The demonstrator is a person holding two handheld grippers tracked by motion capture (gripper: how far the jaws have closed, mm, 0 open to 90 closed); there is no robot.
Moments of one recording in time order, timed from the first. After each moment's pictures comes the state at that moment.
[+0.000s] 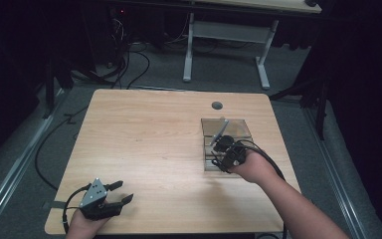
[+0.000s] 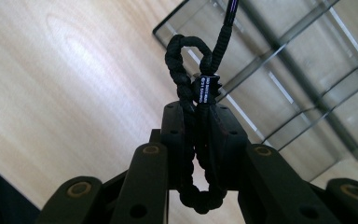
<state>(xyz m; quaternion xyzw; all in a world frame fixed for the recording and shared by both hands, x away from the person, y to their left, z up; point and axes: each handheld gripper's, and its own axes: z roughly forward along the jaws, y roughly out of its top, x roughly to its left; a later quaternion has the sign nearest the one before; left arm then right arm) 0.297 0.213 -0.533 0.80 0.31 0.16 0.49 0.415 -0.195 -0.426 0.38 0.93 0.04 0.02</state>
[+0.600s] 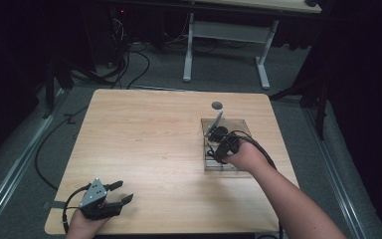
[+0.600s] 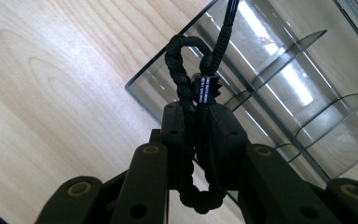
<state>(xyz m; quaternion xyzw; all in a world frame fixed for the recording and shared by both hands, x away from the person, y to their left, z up) 0.297 0.213 -0.533 0.80 0.31 0.16 0.50 0.446 -0.184 -0.428 0.40 0.92 0.04 0.02</state>
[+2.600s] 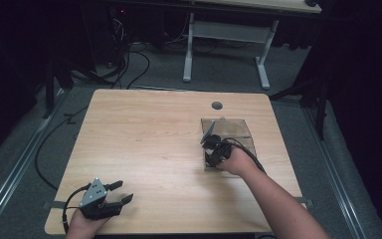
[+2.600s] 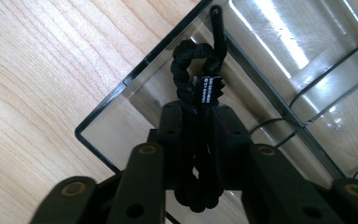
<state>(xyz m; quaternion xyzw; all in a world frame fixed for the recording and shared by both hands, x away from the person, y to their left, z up) 0.297 0.214 -0.533 0.80 0.31 0.16 0.50 0.461 -0.176 -0.485 0.40 0.92 0.01 -0.01</state>
